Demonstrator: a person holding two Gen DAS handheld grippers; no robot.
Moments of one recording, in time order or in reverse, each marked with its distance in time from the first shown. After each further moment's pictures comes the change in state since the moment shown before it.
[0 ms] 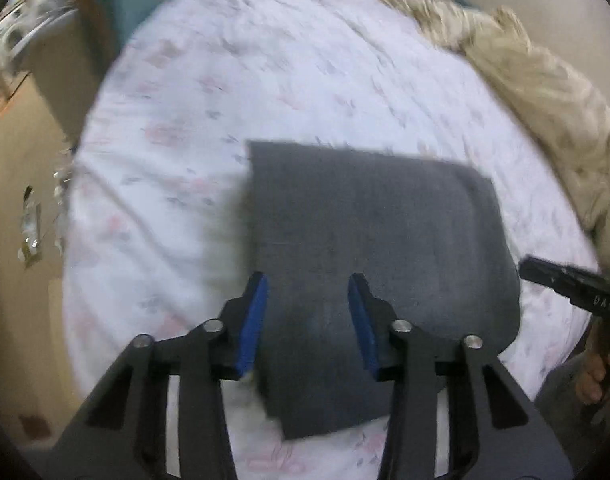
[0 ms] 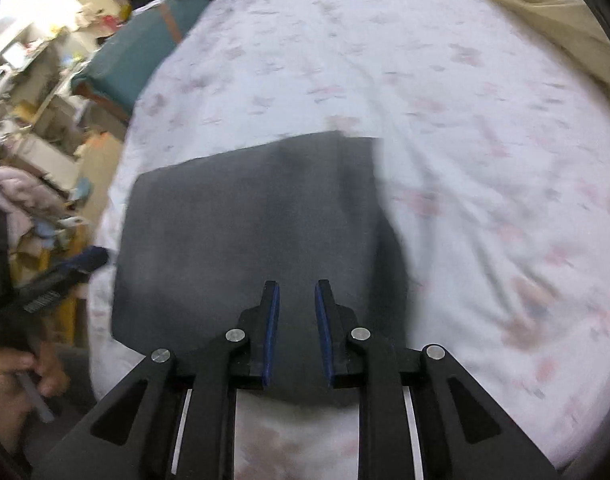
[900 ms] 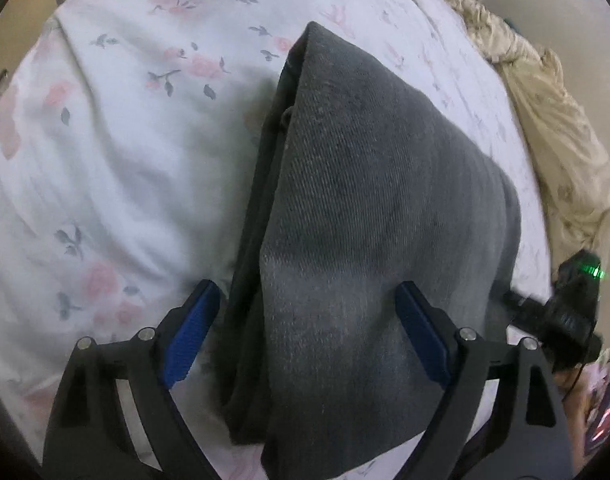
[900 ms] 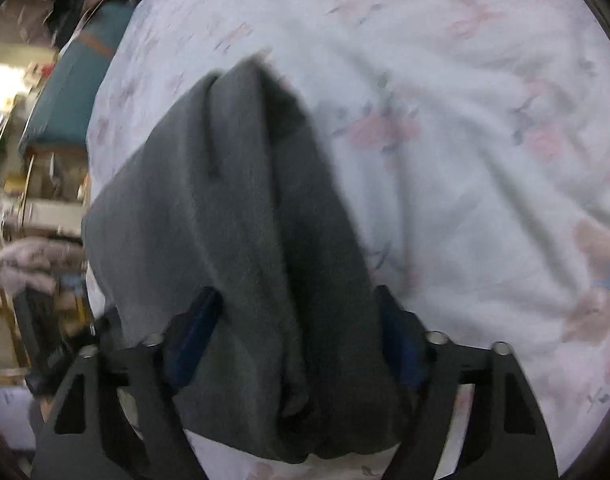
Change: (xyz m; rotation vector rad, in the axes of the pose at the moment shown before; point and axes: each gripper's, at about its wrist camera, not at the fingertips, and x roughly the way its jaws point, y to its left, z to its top) left arm 0.065 0.041 -0.019 -0.335 0.150 -0.211; right arm 0.064 -0.075 -0.008 0.300 0.137 0.111
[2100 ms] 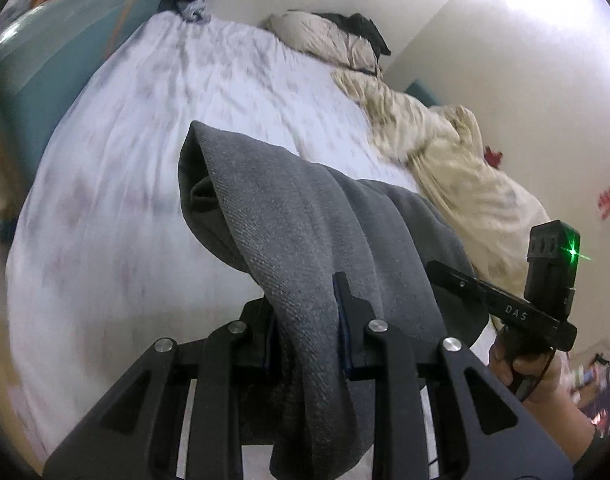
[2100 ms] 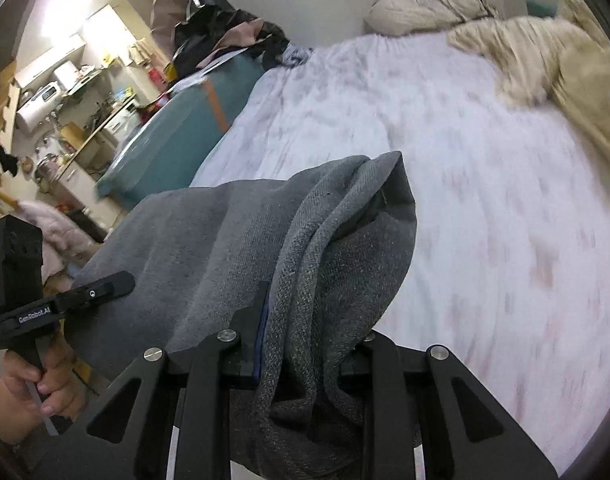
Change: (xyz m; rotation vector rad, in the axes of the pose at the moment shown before) left arm -0.093 -0.108 0.243 0.271 -0.315 -0.170; right arm -0.083 0.171 0.190 -0.443 -0.366 0.034
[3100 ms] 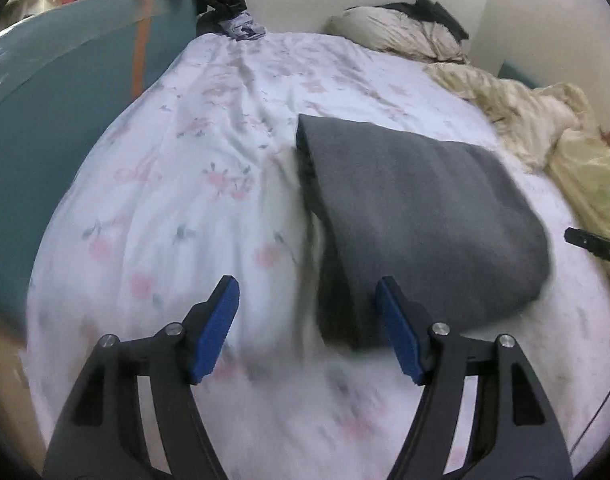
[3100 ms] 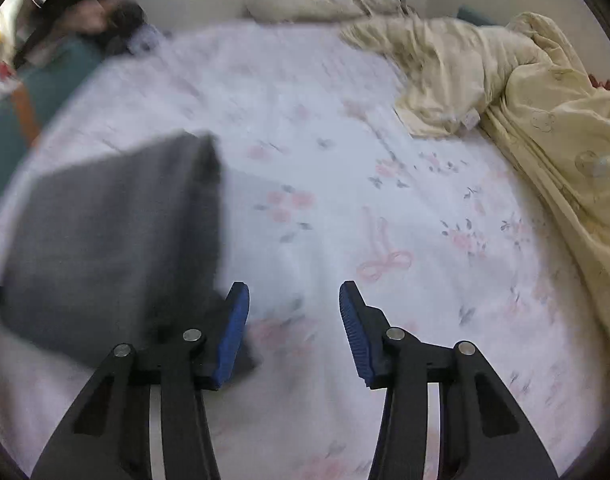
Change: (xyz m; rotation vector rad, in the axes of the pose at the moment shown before) left arm 0.144 0.101 0.054 0.125 -0.049 0.370; right arm 0.135 -0.154 0.110 0.016 0.012 -0.462
